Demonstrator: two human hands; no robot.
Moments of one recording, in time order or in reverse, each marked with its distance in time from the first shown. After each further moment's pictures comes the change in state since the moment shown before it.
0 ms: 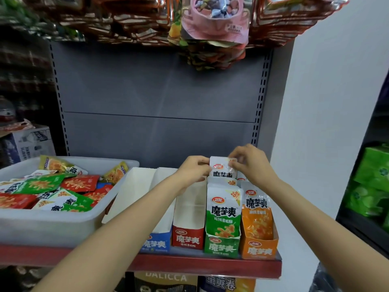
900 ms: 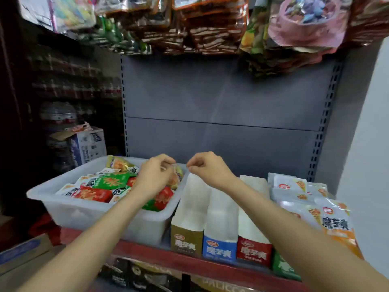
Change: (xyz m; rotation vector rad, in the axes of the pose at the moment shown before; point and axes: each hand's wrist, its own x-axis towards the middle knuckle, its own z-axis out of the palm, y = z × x) left_hand -0.078 -0.059 -0.187 0.503 0.543 0.121; right_hand 0.032 -0.189 0.104 0.337 -0.276 -0.172
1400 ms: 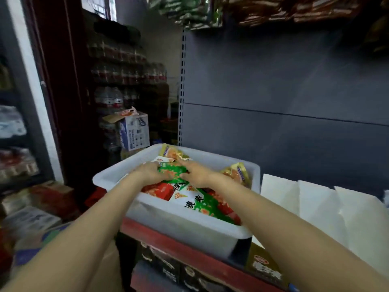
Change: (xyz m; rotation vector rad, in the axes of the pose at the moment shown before) left_hand 0.052 -0.176 -0.094 0.528 -0.332 -0.488; right_hand 0.125 -0.056 0.183 -0.135 -0.516 -0.119
